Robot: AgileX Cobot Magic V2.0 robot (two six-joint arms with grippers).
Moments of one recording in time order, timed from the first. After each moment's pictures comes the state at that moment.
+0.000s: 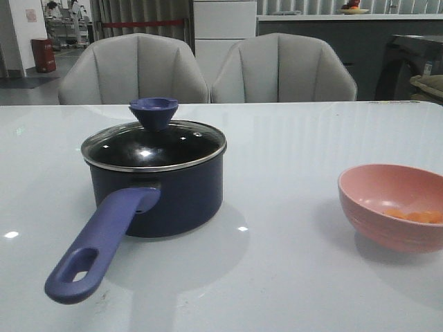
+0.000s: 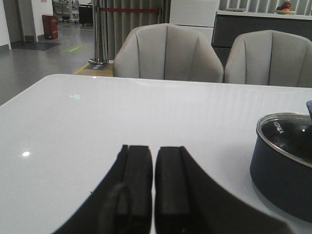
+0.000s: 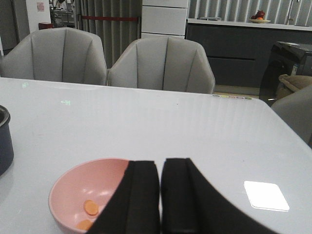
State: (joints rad) left arm 0.01 -0.01 0.01 -0.06 0.11 -0.03; right arm 0.06 -0.01 0.03 0.05 0.03 -0.05
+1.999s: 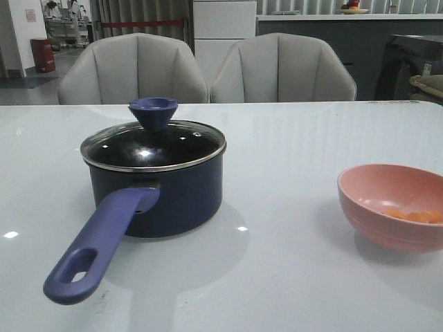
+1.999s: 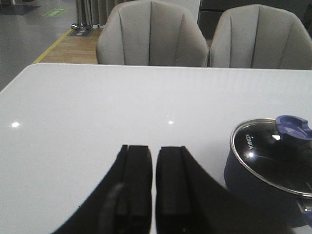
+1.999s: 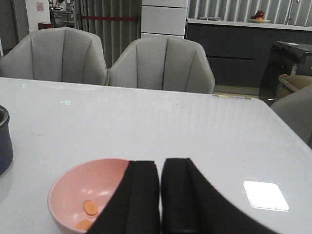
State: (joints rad) left arm -0.05 0.31 -0.40 -0.04 0.36 -0.04; right arm 0.06 -0.01 0.03 0.05 0.03 -0.05
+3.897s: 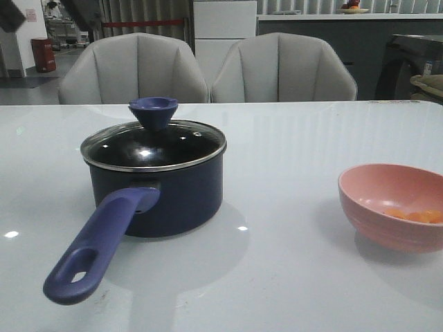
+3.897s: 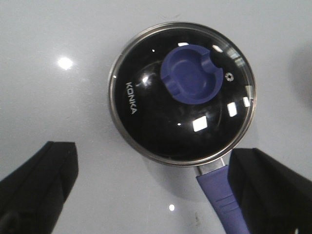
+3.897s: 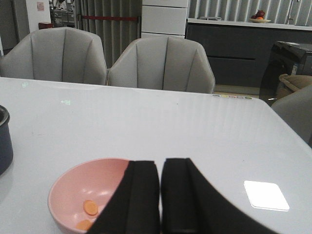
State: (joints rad) left arm -0.44 1.46 -1.36 -0.06 0.95 -0.05; right arm 0.06 -0.01 0.03 0.05 0.03 -0.05
